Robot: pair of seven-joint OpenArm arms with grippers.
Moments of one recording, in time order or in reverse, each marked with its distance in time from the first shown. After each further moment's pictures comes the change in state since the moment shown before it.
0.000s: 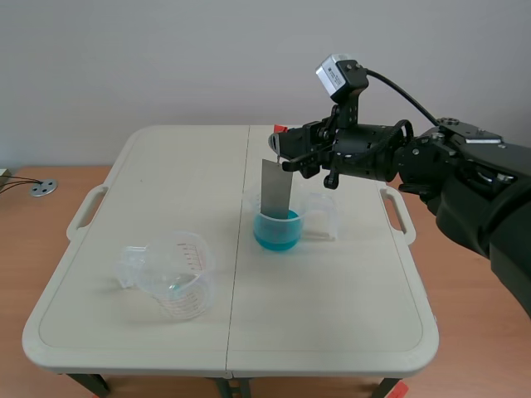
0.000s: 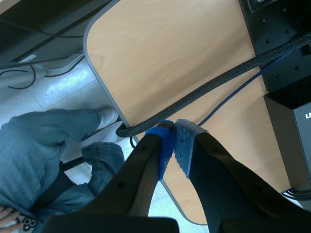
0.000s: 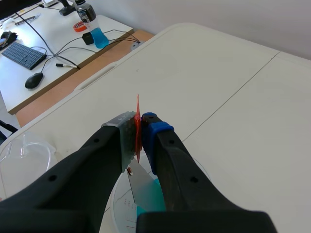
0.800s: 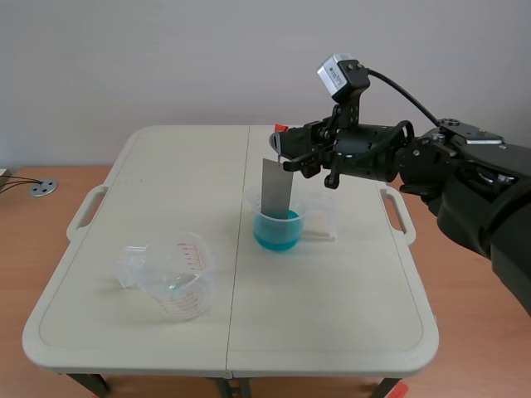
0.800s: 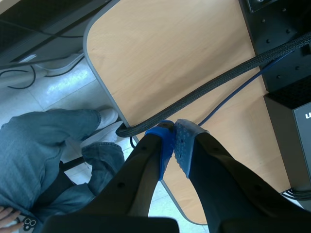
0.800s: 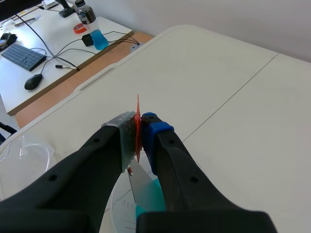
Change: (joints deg) left arm 0.0 0.0 0.0 0.0 0.0 0.0 0.0; right arm 0.0 0.3 0.0 0.0 0.2 0.0 0.9
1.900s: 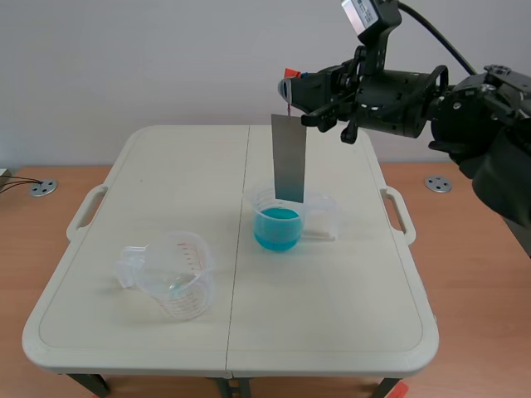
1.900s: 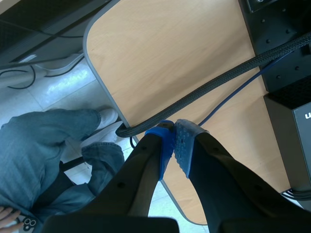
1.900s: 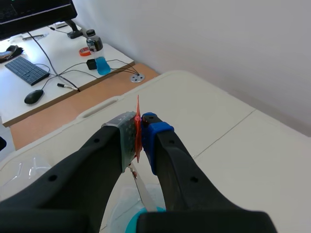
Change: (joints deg) left arm 0.0 0.0 0.0 0.0 0.0 0.0 0.0; right arm -0.7 5.9 0.0 14.9 6.3 0.0 -2.7
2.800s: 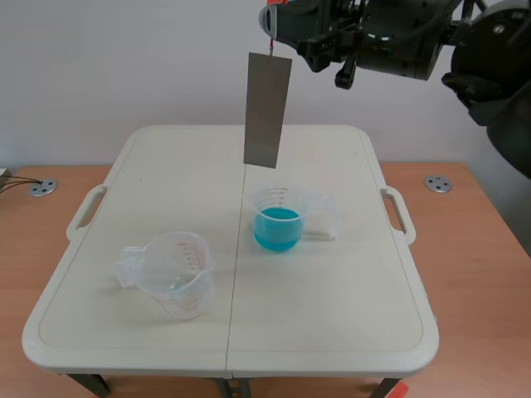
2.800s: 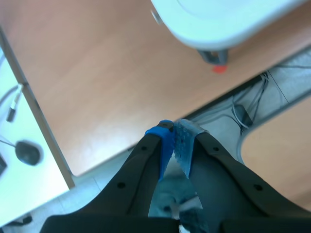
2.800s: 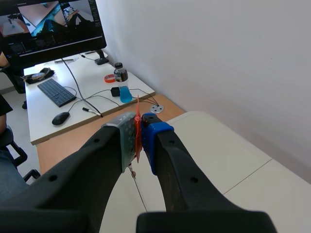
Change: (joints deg) left arm -5.7 -15.2 -18.7 10.3 -4.5 0.8 1.9; right arm 0.0 0.7 3.4 14.2 12.3 0.0 -12.7
